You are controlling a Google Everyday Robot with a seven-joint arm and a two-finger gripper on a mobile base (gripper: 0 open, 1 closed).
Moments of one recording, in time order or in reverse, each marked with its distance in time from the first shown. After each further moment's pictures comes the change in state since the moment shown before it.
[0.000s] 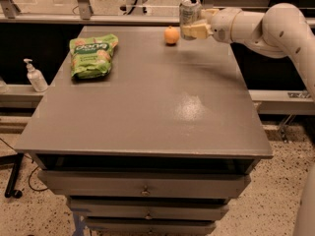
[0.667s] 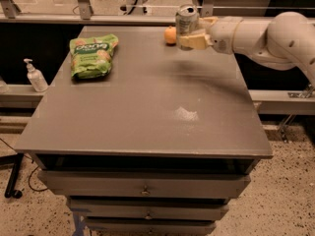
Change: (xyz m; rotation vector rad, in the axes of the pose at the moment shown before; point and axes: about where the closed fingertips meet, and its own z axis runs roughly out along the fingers) arm -0.009 0.057 -0.027 -0.055 -0.006 -0.011
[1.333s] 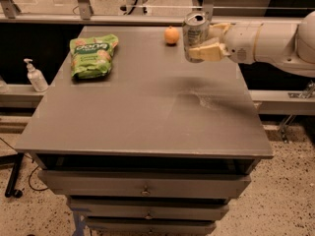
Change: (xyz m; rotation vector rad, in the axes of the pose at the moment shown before) arm -0.018 0.055 -0.066 -0.082 0.058 -0.040
